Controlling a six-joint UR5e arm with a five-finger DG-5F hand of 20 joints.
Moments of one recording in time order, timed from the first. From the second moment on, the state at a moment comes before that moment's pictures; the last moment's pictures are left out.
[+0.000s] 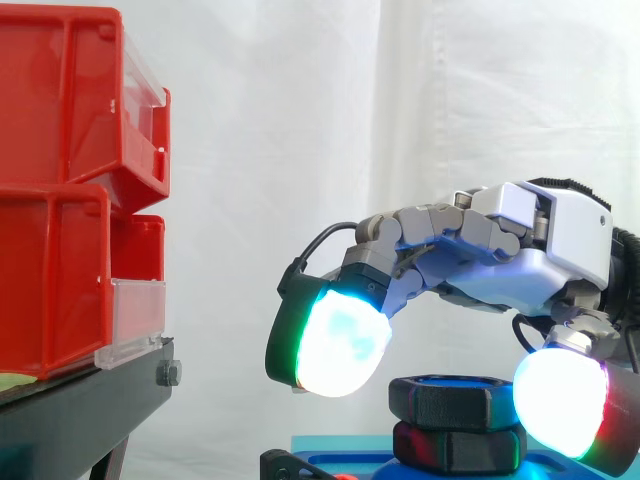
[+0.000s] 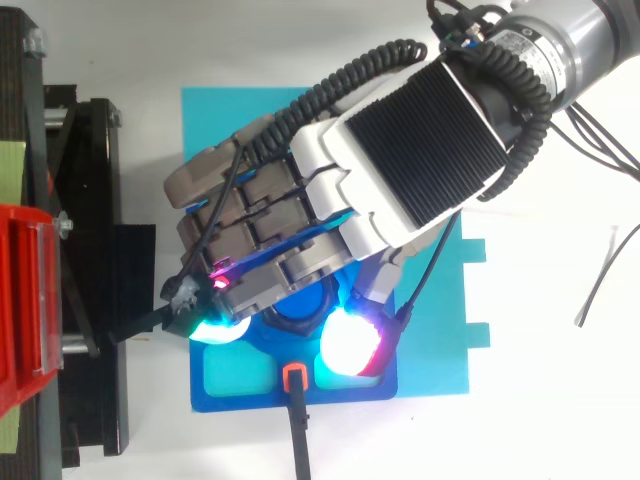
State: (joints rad) arm -0.10 -2.42 -1.14 -2.33 -2.30 -1.27
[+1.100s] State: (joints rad) arm -0.11 -2.42 -1.16 -2.34 -2.31 -1.31
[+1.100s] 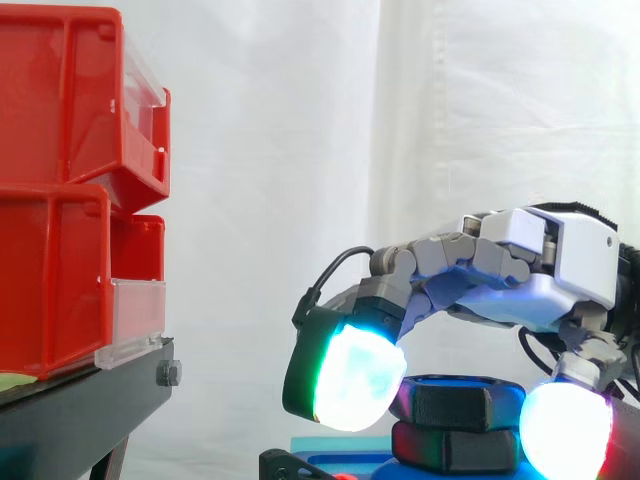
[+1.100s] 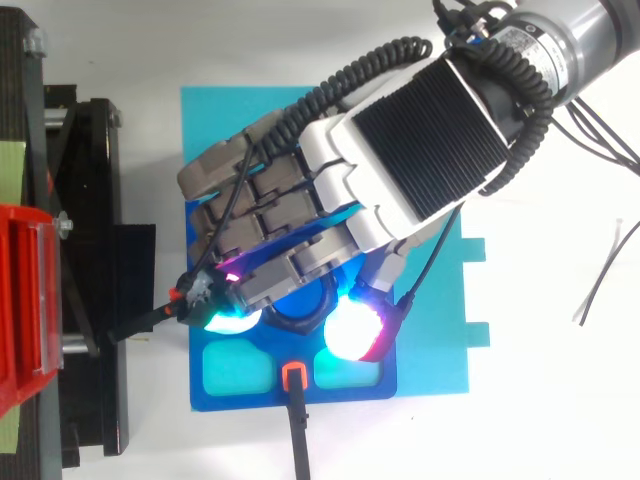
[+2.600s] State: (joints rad) arm -0.11 -2.42 -1.16 -2.34 -2.31 -1.30
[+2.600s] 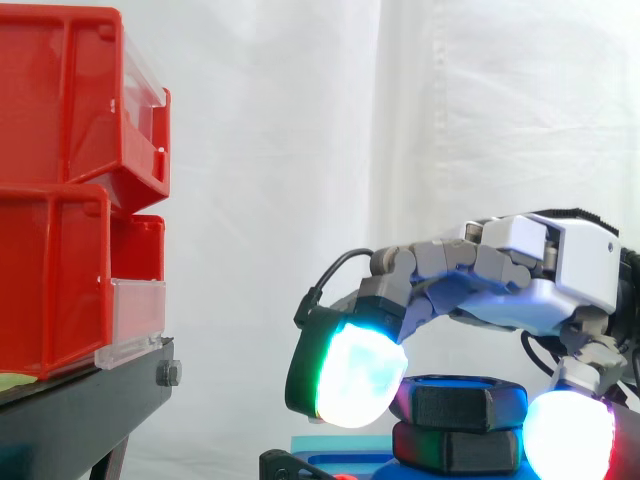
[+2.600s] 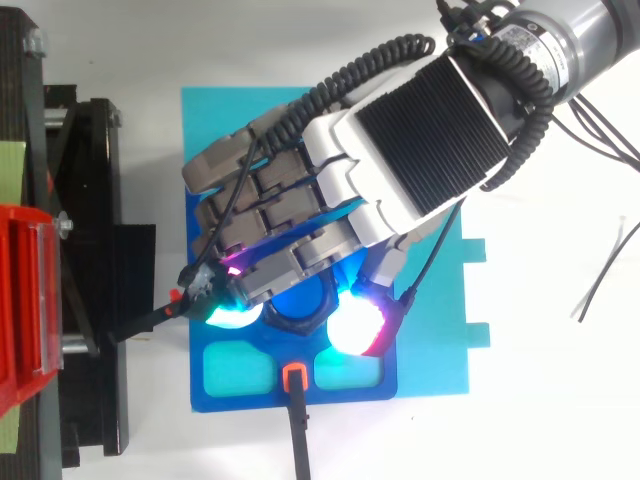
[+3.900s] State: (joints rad) arm -0.11 -2.09 -1.22 -3.04 -2.20 -1.60
